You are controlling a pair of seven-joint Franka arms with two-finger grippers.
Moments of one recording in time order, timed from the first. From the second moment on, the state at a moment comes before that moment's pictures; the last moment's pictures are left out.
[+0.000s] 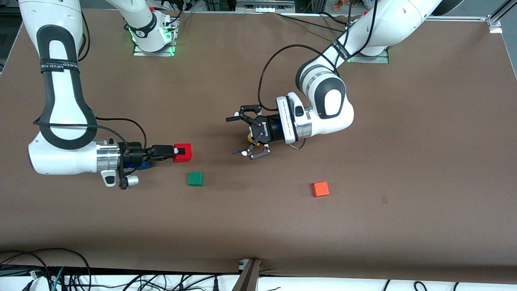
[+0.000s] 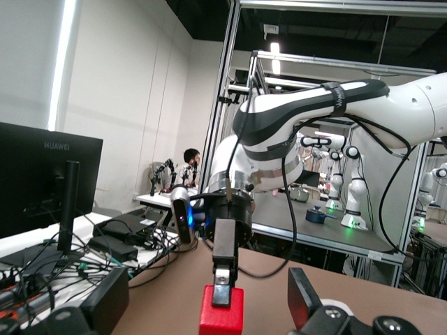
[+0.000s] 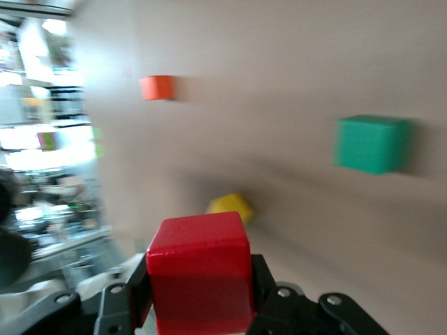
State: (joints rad) left arm -0.11 0.65 -0.60 -1.56 -1.92 2.40 2.29; right arm 0.22 0.60 -0.18 -1.46 0.92 1.71 -0.35
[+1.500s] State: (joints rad) left arm 0.06 0.56 -0.60 -1.57 -0.86 2.11 1.21; right arm 0.25 0.55 -0.22 -1.68 0.16 2.13 -0.21
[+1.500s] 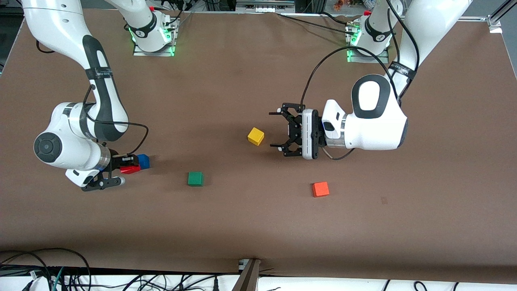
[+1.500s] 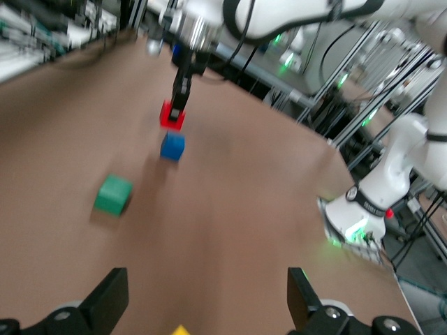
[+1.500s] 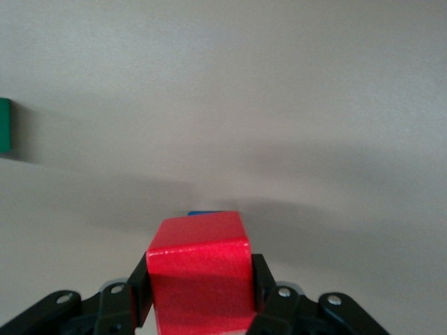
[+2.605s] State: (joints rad) left arm 0.16 0.39 -0.58 -1.49 -0.06 1.71 0.16; right arm 0.28 0.50 -0.22 -1.84 0.15 2.30 -0.19
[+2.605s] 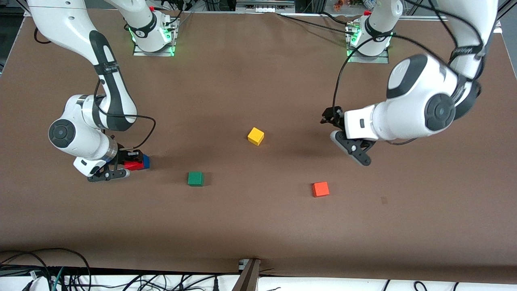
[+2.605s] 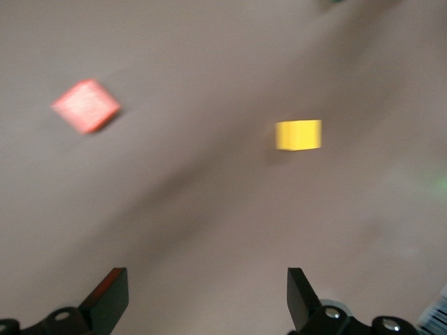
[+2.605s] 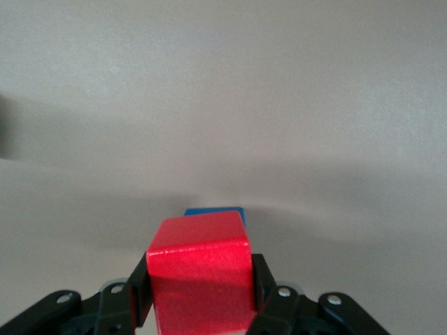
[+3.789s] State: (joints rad) left arm -0.06 -0.01 0.01 -1.65 0.00 1.68 0.02; right arm 0.29 0.45 -0.22 -1.92 0.11 2.35 -0.15
